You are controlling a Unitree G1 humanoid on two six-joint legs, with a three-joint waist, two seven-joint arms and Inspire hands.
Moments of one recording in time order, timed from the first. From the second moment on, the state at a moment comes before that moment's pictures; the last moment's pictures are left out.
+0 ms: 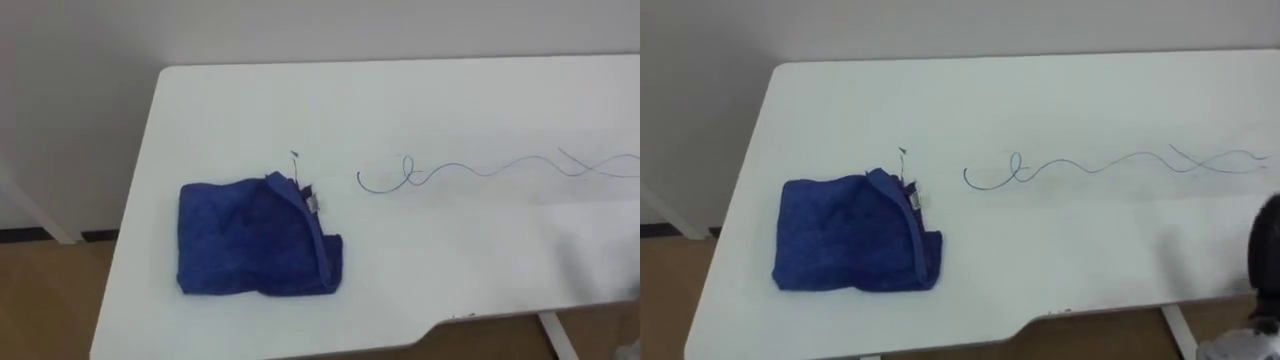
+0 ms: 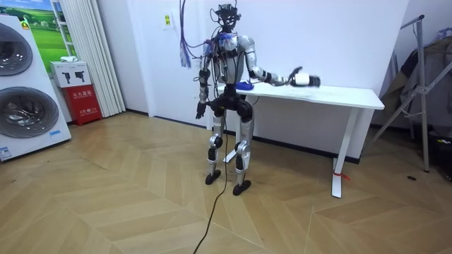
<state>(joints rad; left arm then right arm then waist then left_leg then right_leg) 0.30 0.21 0.21 0.93 0.26 0.10 0.17 0.11 -0.33 -0.32 0.22 -0.33 0.08 -0.58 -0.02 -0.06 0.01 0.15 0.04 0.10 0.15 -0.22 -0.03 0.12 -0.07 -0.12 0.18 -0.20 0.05</state>
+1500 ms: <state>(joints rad) 0.23 0.23 0.02 1.01 0.25 0.00 0.15 0.06 -0.38 0.34 -0.16 -0.96 -0.08 -0.35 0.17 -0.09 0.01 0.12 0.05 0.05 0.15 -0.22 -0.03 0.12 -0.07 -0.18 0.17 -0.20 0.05</state>
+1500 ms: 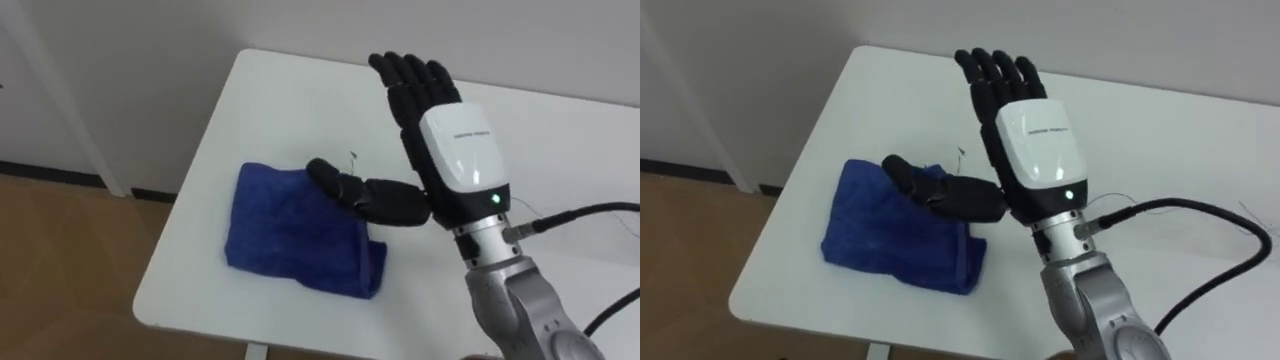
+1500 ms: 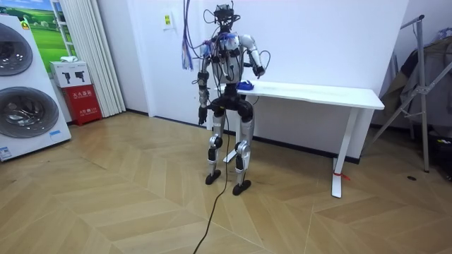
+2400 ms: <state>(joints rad) 0.19 0.23 0.02 1.01 0.26 0.00 0.15 0.06 -0.37 0.48 0.20 -1.09 -0.06 -0.24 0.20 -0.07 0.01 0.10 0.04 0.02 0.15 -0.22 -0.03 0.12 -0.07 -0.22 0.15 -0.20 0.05</state>
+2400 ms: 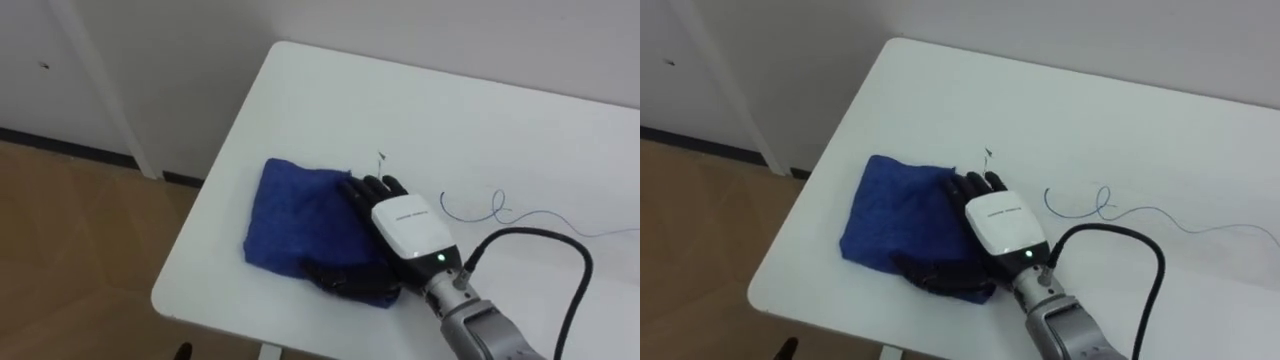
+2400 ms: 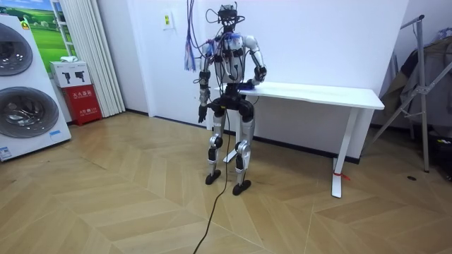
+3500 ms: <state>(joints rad) 0.21 0.22 0.02 1.00 0.25 -0.02 0.15 0.04 -0.33 0.47 0.23 -1.09 -0.07 -0.36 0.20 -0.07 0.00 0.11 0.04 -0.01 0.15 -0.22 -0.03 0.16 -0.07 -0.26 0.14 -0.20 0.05</state>
